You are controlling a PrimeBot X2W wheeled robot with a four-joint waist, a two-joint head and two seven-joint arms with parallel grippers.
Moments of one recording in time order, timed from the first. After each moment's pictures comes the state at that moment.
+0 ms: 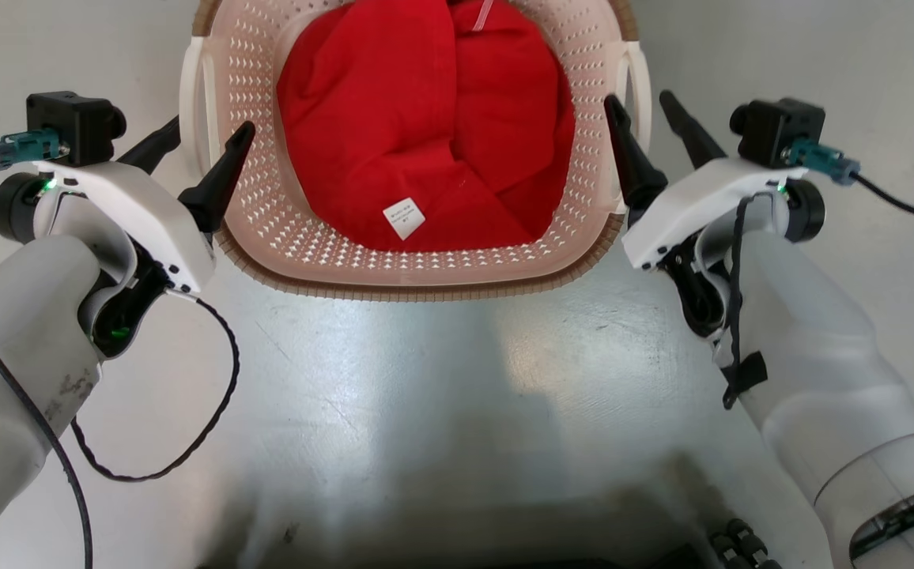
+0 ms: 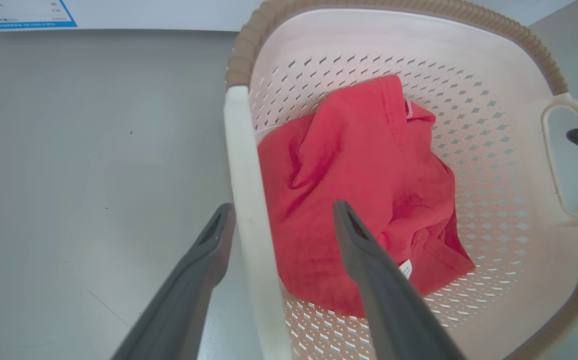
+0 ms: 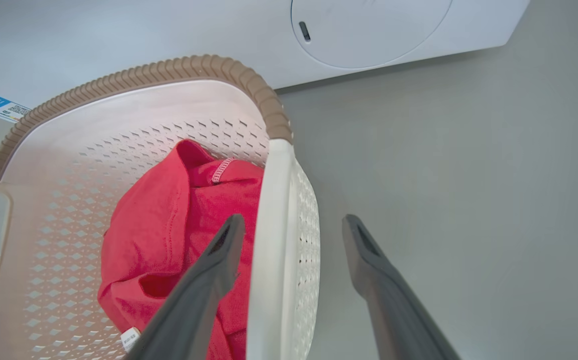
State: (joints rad) left arm -1.07 0.55 -1.20 0.73 -1.27 -0.12 -0.26; right arm -0.99 -0.07 0.46 1.04 0.66 0.13 -0.26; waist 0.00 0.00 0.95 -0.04
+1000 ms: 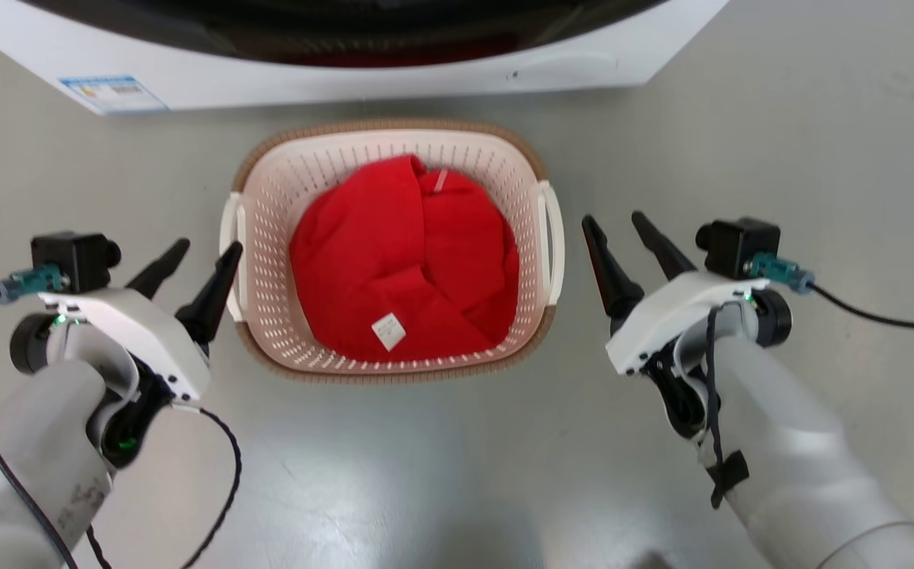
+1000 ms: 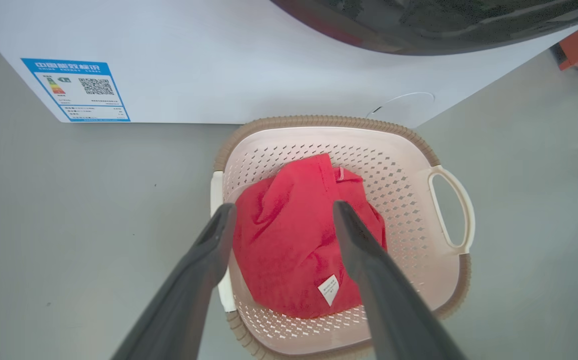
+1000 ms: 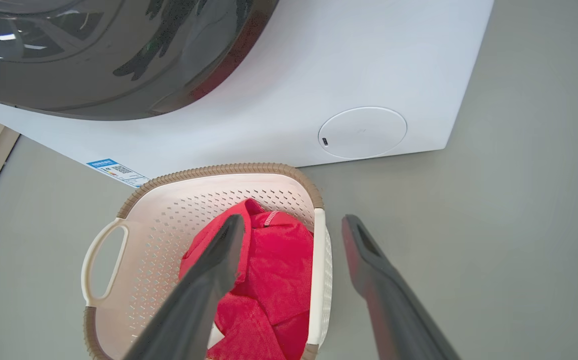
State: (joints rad) left arm -0.80 0.56 -1.02 0.70 -1.23 -0.12 -0.26; right arm -0.79 -0.06 0.49 0.97 0.67 0.13 -0.26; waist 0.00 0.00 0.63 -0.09
